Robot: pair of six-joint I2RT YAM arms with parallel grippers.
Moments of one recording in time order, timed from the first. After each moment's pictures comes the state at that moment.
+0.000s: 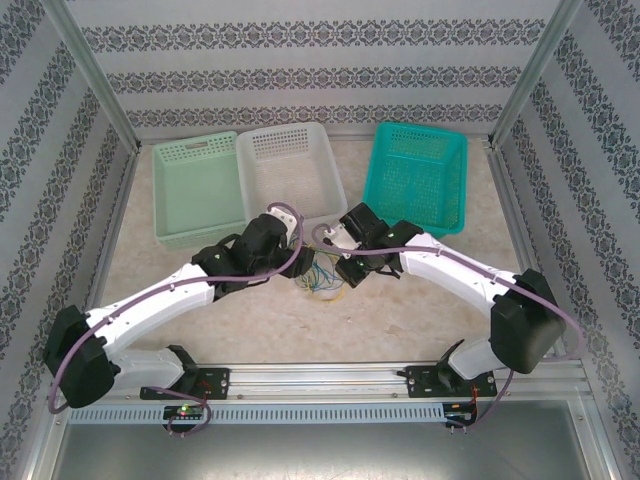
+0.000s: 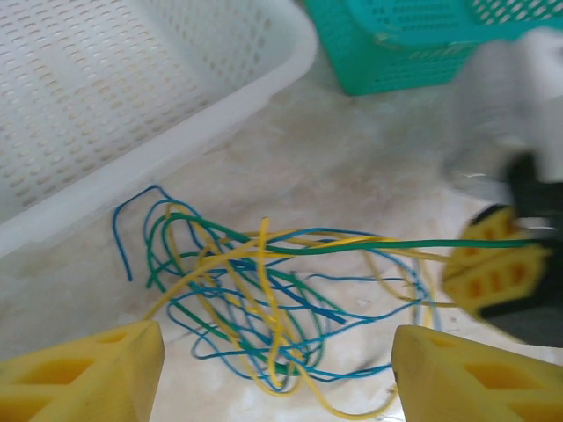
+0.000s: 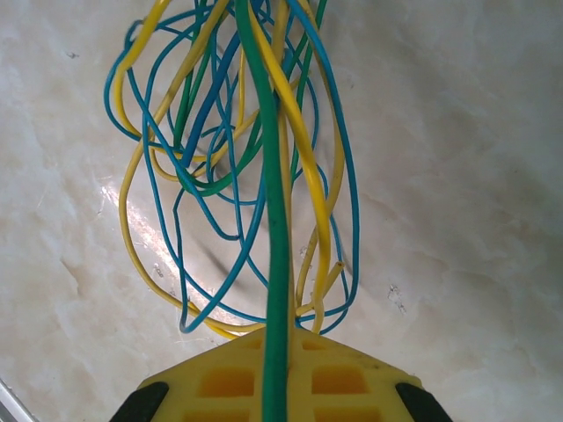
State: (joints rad) left arm -0.78 1.23 0.93 -0.42 -0.12 -0.34; right arm 0.70 1.47 1.05 -0.74 -0.17 -0.03
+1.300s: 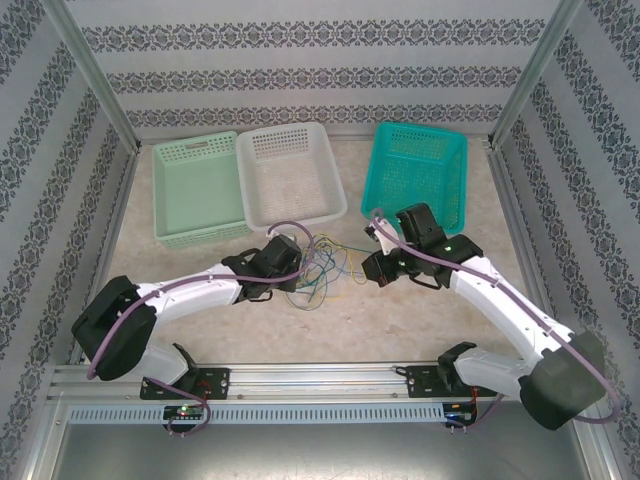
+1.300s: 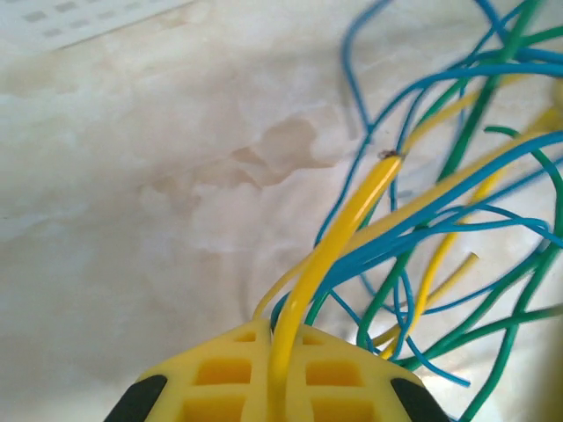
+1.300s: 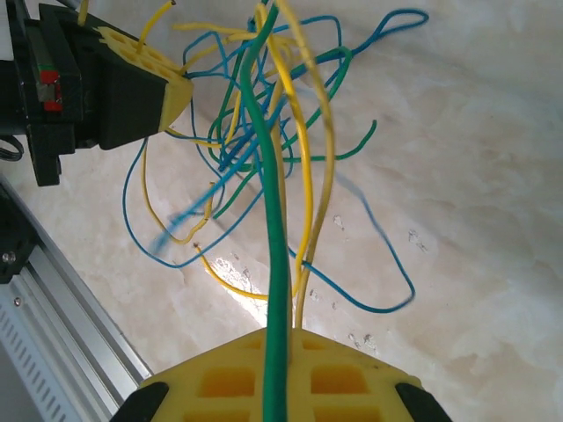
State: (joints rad) left arm -0.76 1.44 0.79 -0.35 -0.22 -0.55; right arm 0.46 1.12 0.88 -0.75 -0.47 0.08
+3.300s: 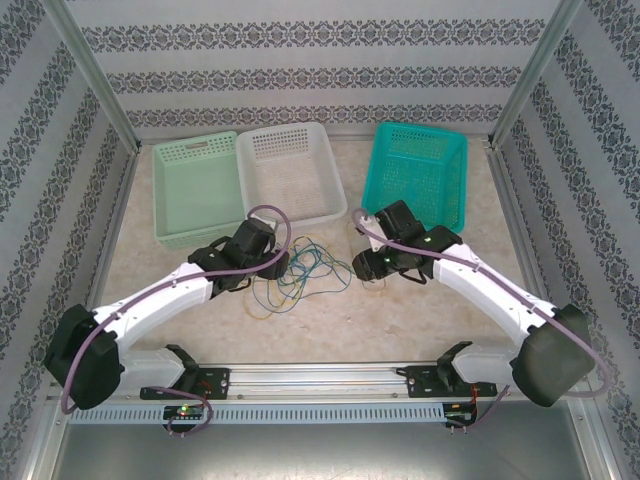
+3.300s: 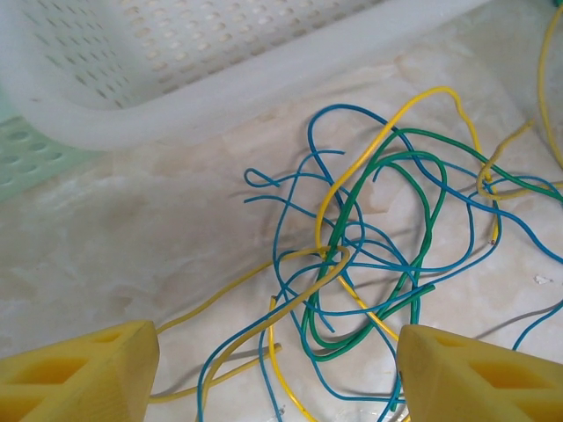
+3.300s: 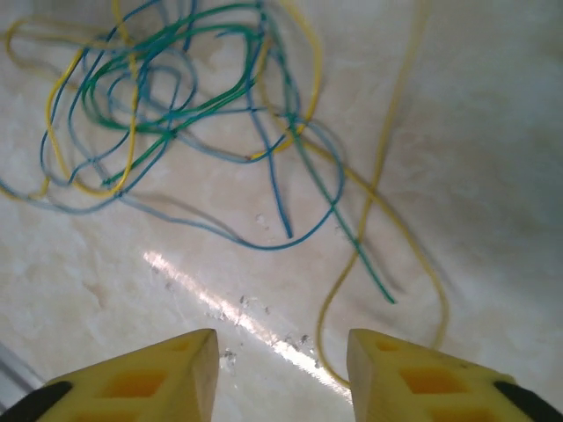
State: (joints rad) left arm -0.65 1.26 0.83 -0.48 -0.19 -0.34; right arm 0.54 1.26 0.96 -0.78 -0.21 0.16
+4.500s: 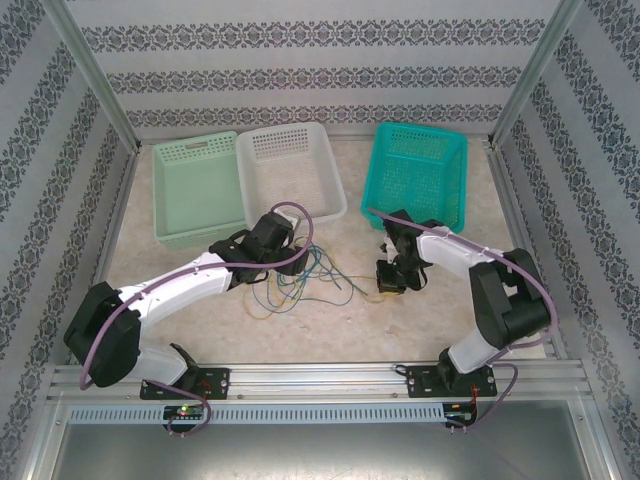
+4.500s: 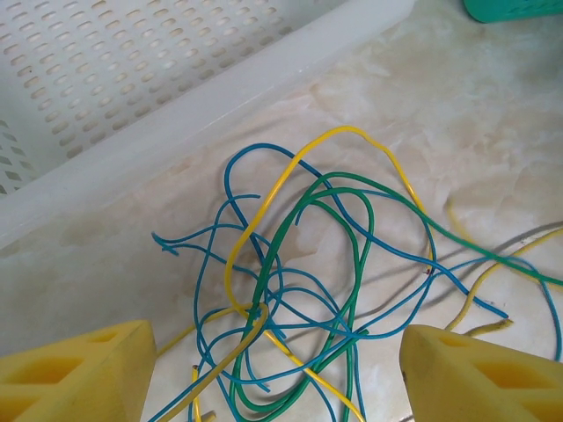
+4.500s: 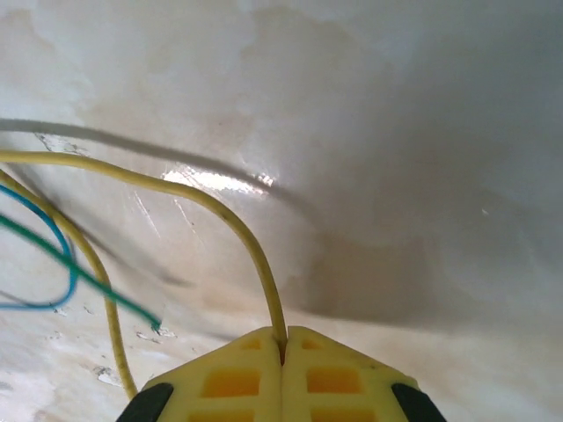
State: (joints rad) left arm -0.69 1.40 0.91 -0.39 -0.15 -0.28; right arm 0.37 1.56 0.89 -0.86 -0.27 0.39
